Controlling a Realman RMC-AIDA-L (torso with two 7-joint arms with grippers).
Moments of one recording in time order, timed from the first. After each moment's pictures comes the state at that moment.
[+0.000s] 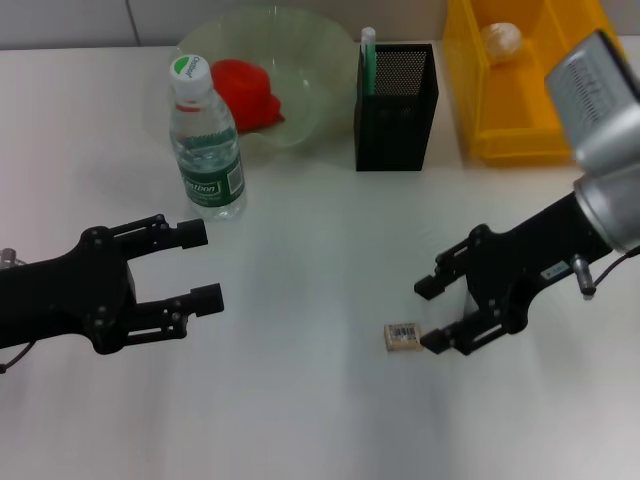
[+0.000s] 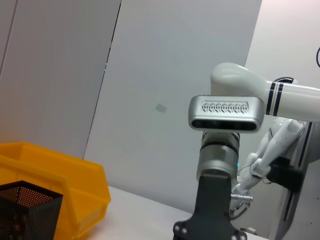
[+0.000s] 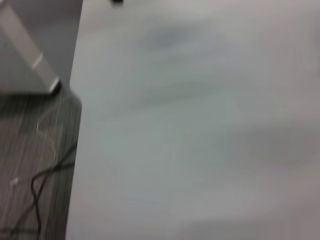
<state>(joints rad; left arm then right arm) -0.39 -2.00 0.66 0.51 1.87 1.91 -1.17 0.72 2.08 -1.04 -0.91 -2.36 -1.72 1.63</state>
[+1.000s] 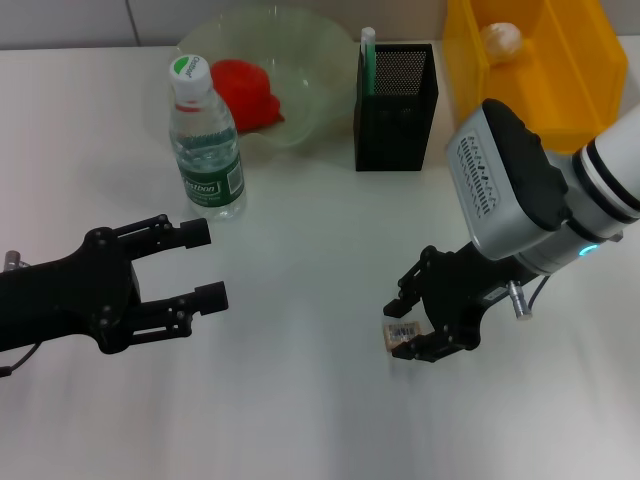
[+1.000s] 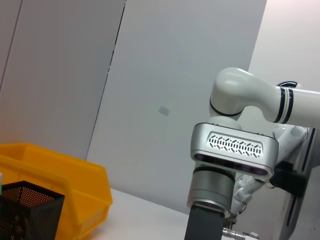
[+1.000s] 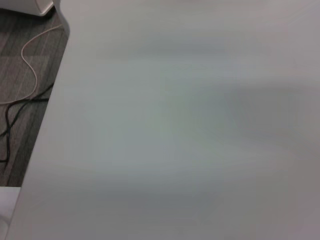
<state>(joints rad) -0.38 -2.01 0.66 0.51 1.86 1.90 -1.17 0.72 2.09 -1.41 -0.89 -2.29 -1.46 1.61</state>
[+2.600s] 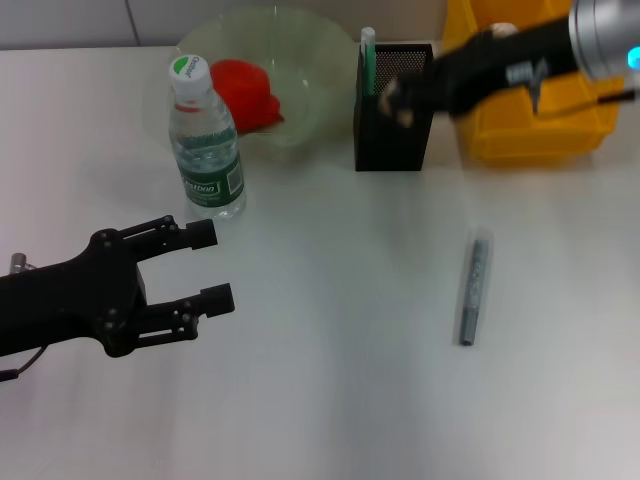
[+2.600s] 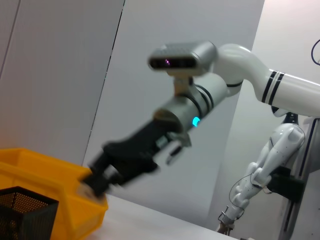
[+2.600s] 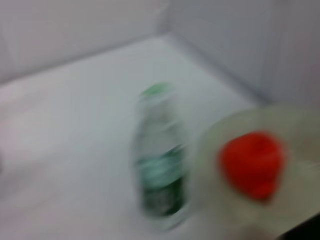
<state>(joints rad) -0.38 -2.02 0.66 0.50 1.85 1.91 -1.16 0.78 2.08 -0.95 -1.04 -2.26 -1.44 1.97</state>
